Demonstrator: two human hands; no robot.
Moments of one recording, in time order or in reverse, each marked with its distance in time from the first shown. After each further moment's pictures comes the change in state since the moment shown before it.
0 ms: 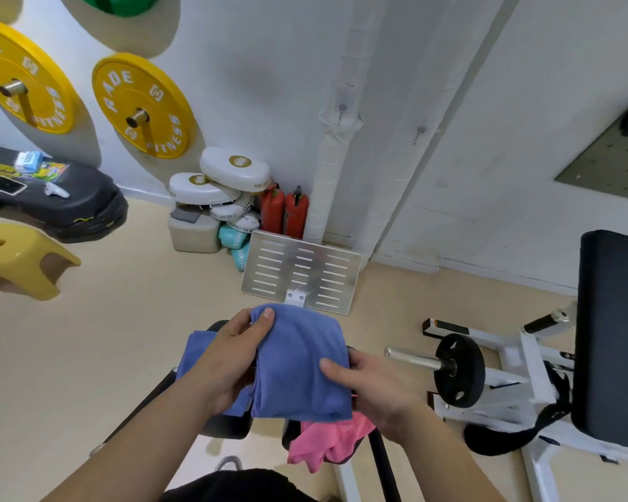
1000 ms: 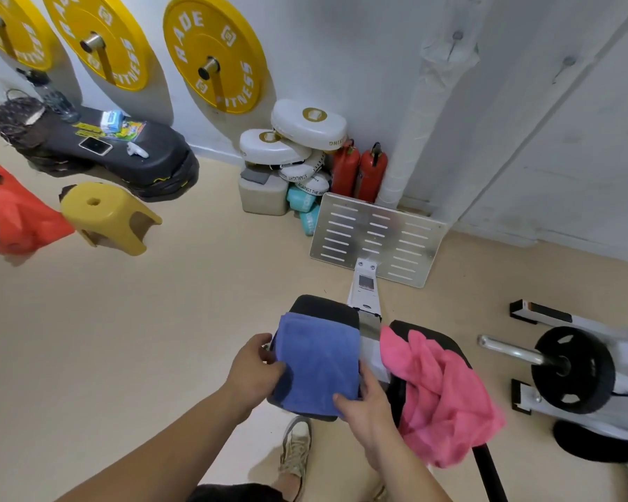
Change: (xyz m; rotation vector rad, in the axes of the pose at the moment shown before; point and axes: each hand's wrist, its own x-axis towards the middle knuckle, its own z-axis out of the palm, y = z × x) left_hand 0.077 -0.071 -0.169 0.597 0.246 -0.152; right_hand 0.149 0.133 0.138 -0.104 0.269 0.082
